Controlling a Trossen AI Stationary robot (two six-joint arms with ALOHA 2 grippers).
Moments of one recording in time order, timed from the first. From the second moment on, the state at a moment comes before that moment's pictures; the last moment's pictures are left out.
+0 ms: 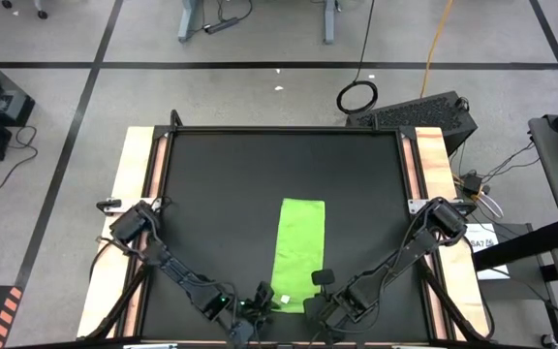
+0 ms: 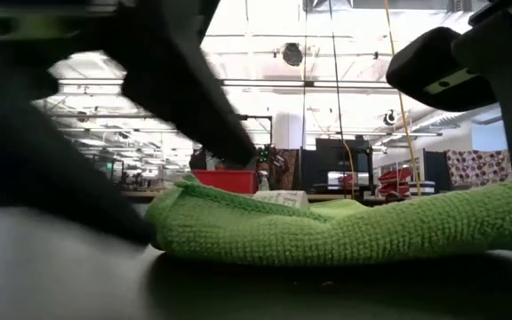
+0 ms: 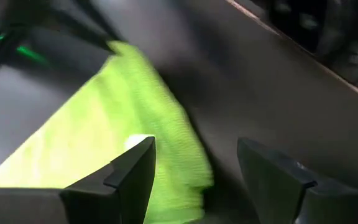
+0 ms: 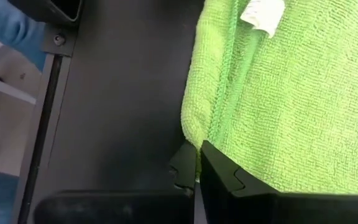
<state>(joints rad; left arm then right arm) -0.73 2.07 1.24 0.03 -0.46 0.24 0.69 2.00 1.38 -0.55 0.18 0.52</state>
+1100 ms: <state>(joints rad) -0.67 2.14 1.24 0.00 -0.35 0.18 0.69 2.00 1.38 -0.49 0.10 0.59</state>
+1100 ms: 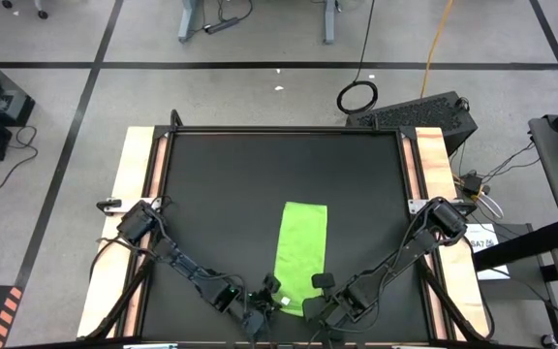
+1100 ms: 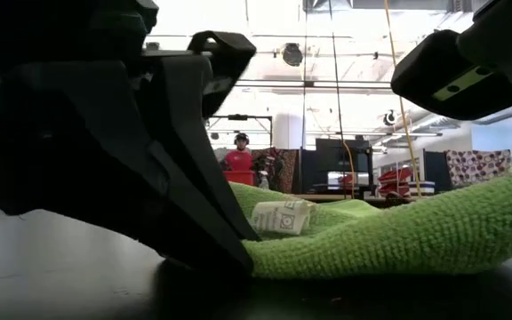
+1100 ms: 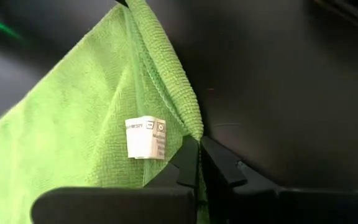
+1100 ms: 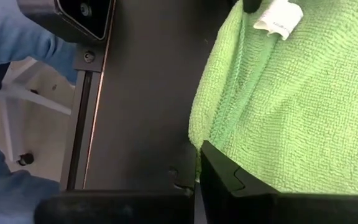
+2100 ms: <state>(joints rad) -0.35 2.08 1.24 0.02 0.53 -0.29 0.72 1.99 1.26 -0.44 0.15 0.54</state>
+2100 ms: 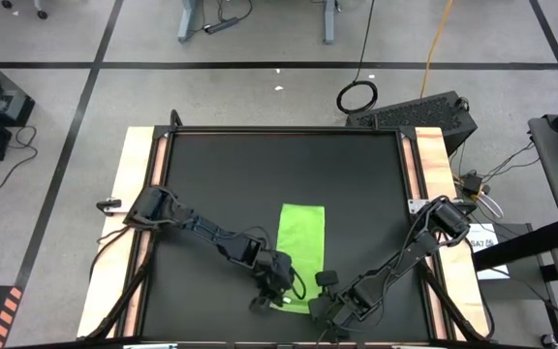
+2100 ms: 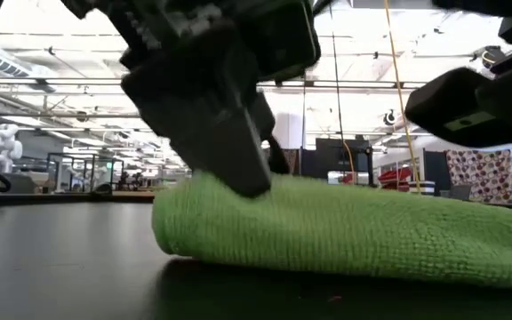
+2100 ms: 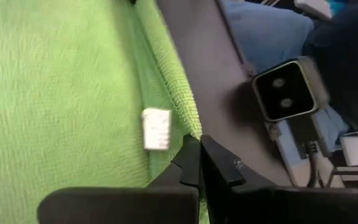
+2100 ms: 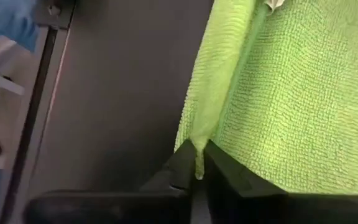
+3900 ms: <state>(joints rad) -0.31 2.06 1.26 -0.05 0.46 -0.25 0.85 2.06 1.26 -0.49 0.60 0.52</state>
